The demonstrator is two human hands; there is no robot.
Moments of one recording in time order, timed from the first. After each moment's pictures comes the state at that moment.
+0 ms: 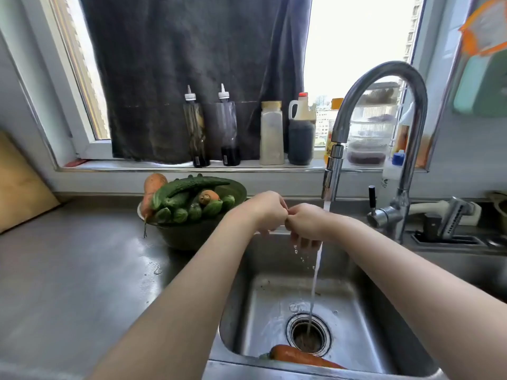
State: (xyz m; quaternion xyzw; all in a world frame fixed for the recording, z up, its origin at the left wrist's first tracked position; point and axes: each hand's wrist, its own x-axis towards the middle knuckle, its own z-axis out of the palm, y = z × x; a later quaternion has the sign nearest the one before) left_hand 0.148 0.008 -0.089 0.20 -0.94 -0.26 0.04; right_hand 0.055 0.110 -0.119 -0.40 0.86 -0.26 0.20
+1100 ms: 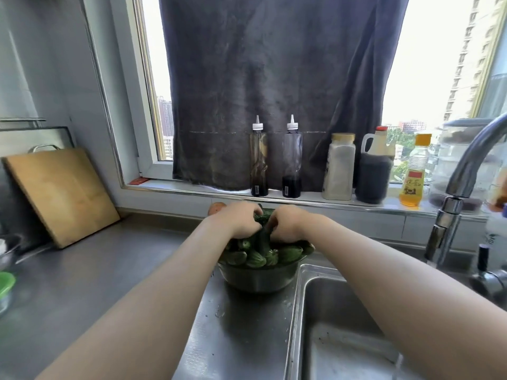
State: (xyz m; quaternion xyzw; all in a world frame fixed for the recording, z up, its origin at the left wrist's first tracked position) left_hand 0.222 -0.193 -0.055 0.30 -0.95 -0.09 0.07; right_hand 0.097 -0.094 -0.064 -0.53 0.84 -0.08 0.06
